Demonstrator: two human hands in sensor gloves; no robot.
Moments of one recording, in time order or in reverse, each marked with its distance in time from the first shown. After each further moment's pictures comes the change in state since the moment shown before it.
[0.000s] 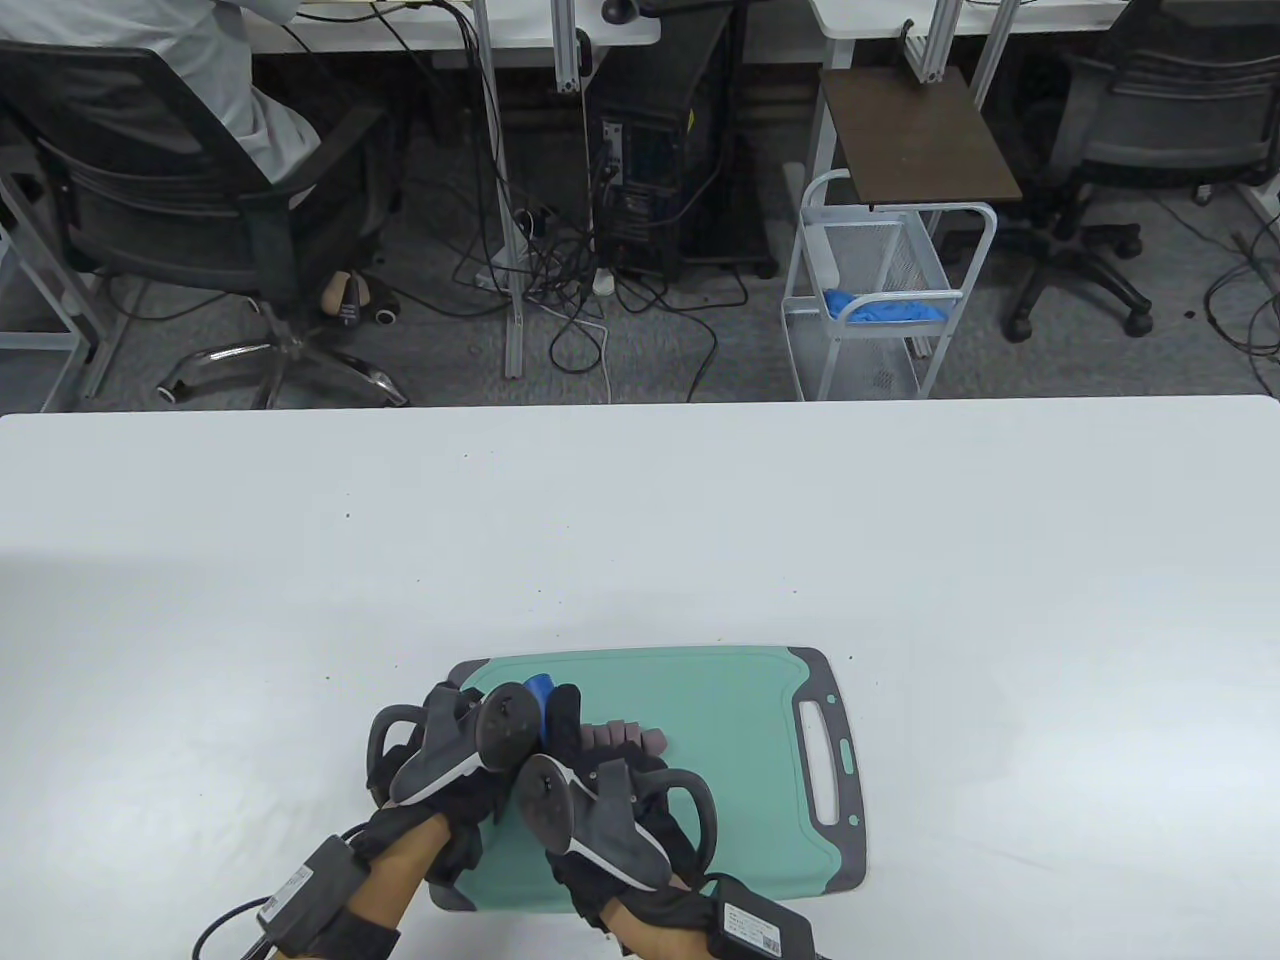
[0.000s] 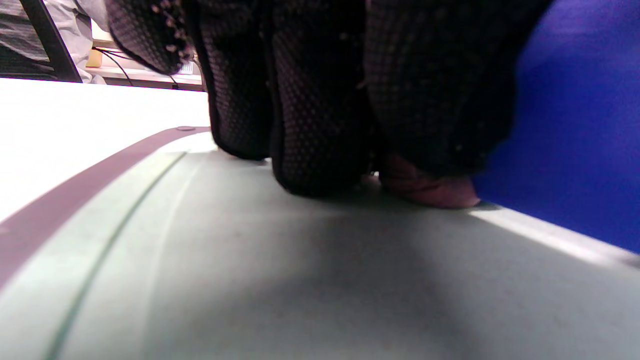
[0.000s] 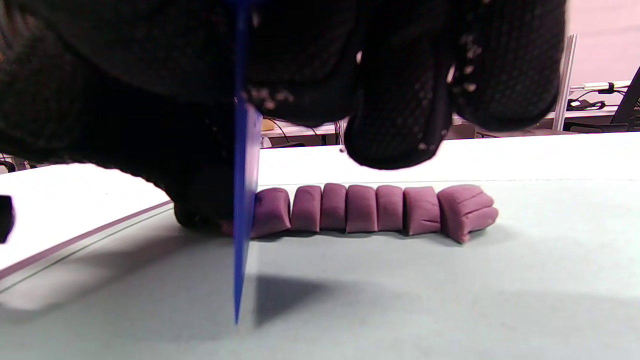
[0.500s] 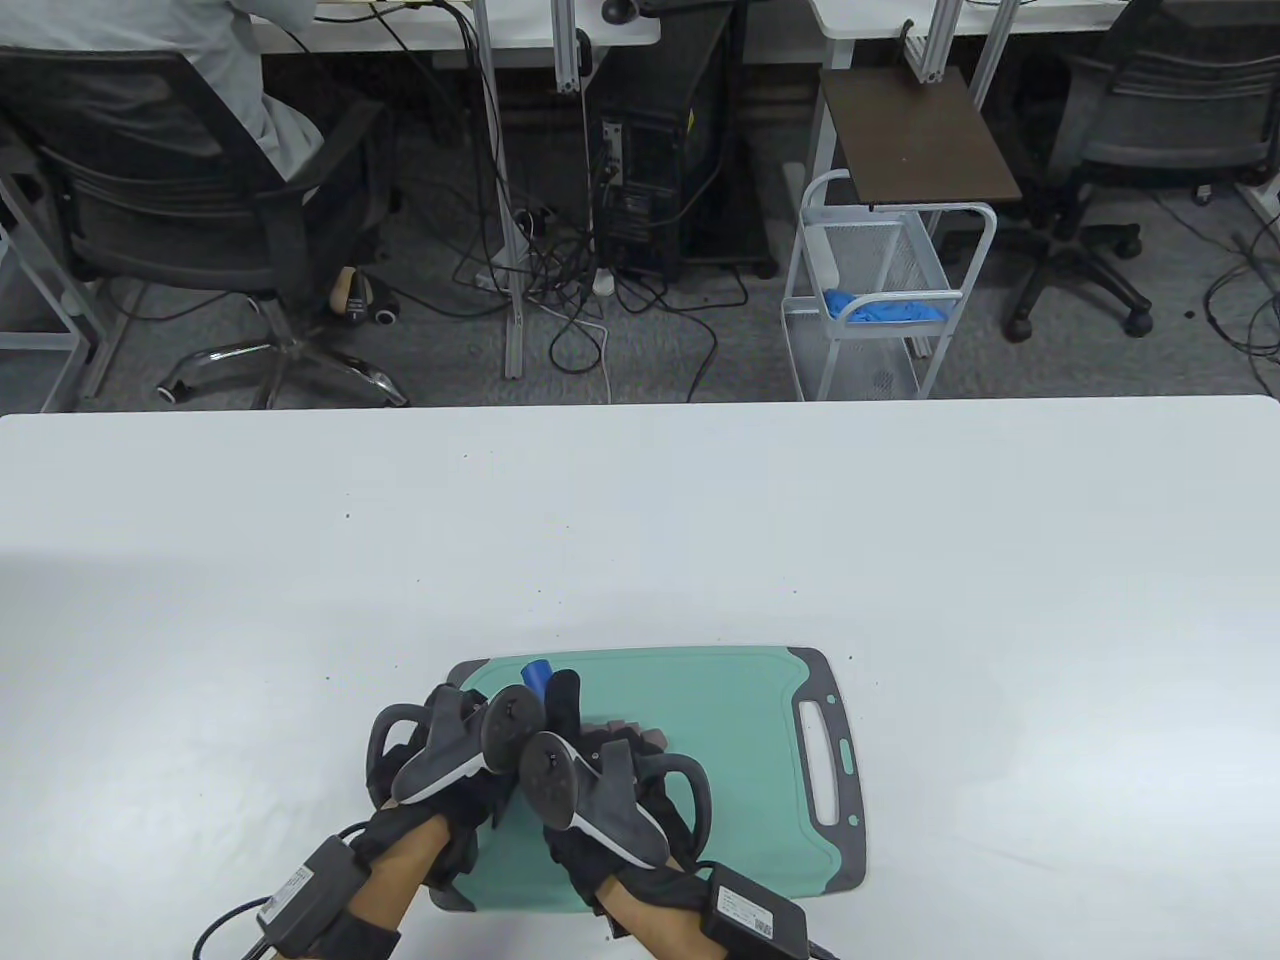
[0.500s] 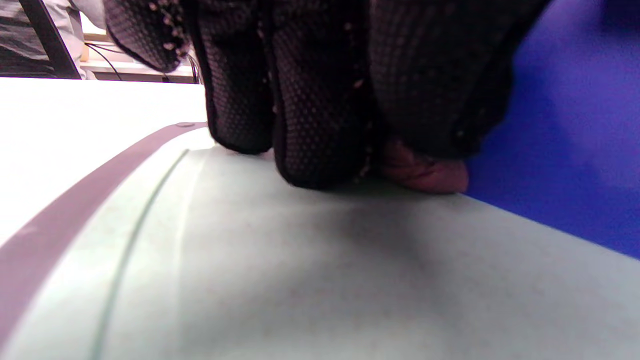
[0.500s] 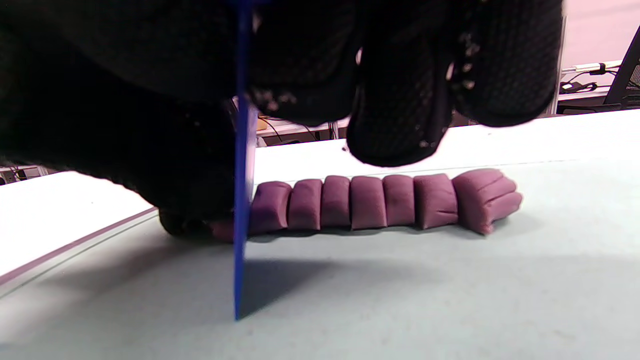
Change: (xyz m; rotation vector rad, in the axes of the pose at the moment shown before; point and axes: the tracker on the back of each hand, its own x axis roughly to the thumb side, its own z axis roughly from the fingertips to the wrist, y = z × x) left_hand 0.002 0.001 0.000 -0.061 -0.024 -0.035; right_hand -0.004 0.006 -0.014 0.007 0.028 -0.053
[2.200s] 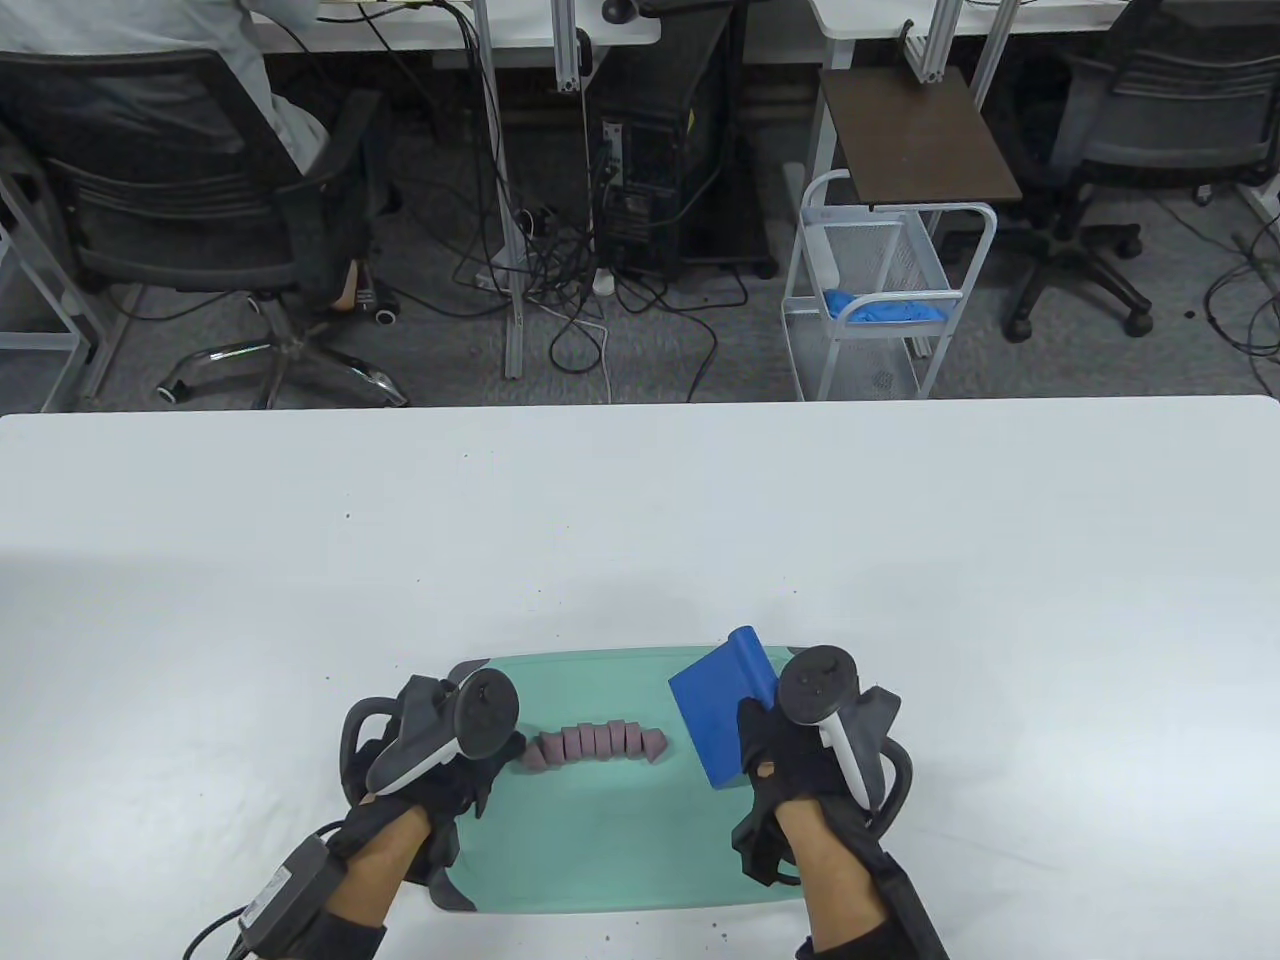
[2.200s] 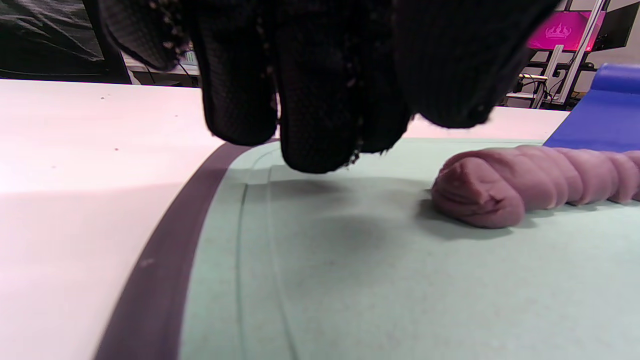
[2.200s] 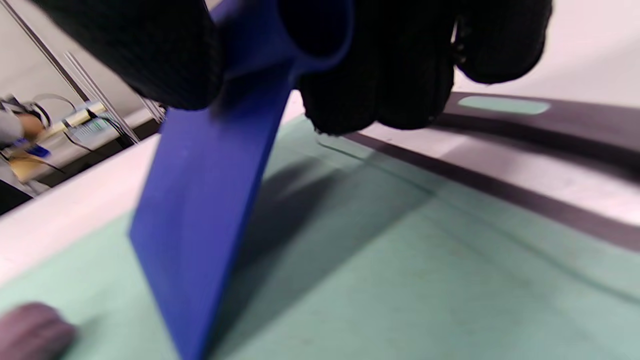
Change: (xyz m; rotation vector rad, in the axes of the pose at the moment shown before) left_hand -0.019 0.011 0.003 0.013 0.075 0.023; right_hand -0.188 -0.012 -0.008 0.130 0.610 -0.288
